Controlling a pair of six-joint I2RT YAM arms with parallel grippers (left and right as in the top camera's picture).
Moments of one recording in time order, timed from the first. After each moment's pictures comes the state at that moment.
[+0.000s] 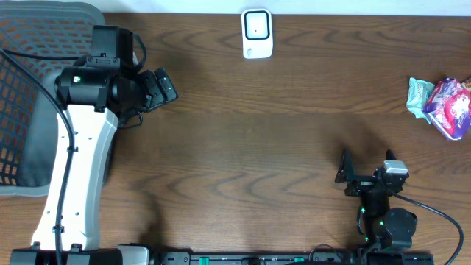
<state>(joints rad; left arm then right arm) -0.07 1.51 1.59 -1.23 0.08 -0.52 -0.06 0.01 0.01 -0.07 -0.05 0.10</state>
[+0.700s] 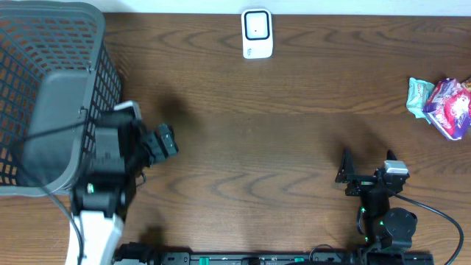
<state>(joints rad) -0.07 0.94 0.78 -0.67 0.05 -0.40 -0.06 0.01 0.01 -0.07 -0.04 0.10</state>
